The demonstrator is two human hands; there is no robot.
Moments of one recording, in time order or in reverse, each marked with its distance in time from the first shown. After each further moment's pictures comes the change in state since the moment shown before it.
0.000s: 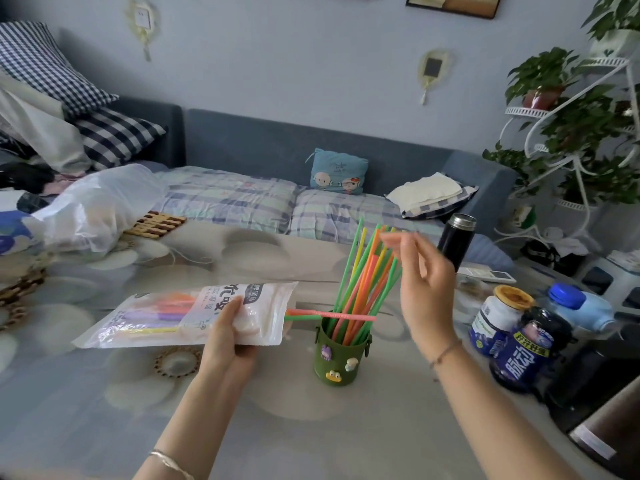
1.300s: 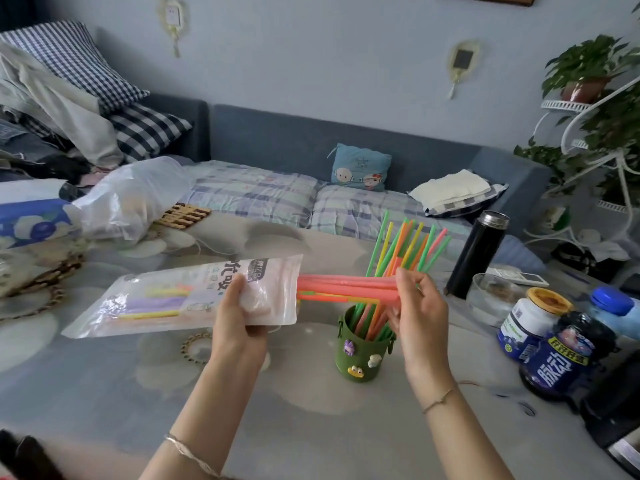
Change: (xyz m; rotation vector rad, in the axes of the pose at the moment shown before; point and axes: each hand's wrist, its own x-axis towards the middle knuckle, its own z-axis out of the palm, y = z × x) left_hand -0.005 0.016 0.002 -0.023 0.071 0.161; right_hand -0.048 0.008 0.030 0.335 0.000 0.399
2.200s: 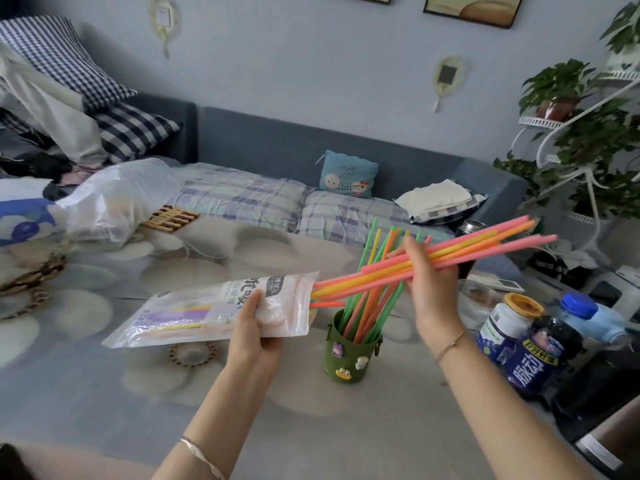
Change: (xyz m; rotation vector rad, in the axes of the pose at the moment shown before) left_hand -0.002 -0.026 0.001 -0.113 -0.069 -0.176; right_hand 0.044 -0.036 -0.010 -0.040 0.031 -0.046
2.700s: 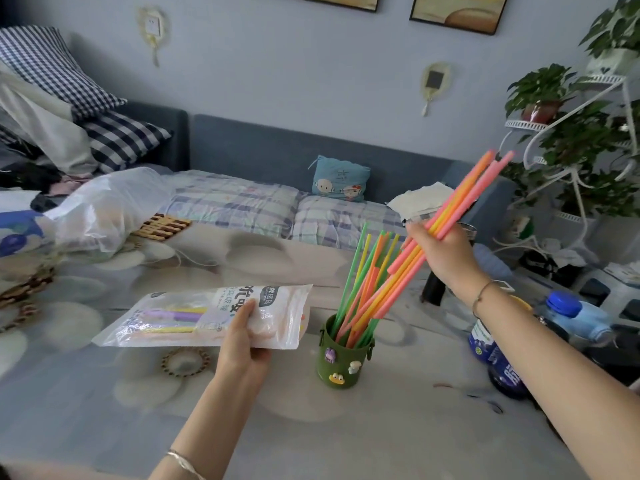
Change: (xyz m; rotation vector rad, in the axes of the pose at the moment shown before) left_hand -0.001 0.001 -0.006 0.119 0.030 0.029; right_hand 0.061 -0.023 -0.035 -0.558 -0.149 -0.160
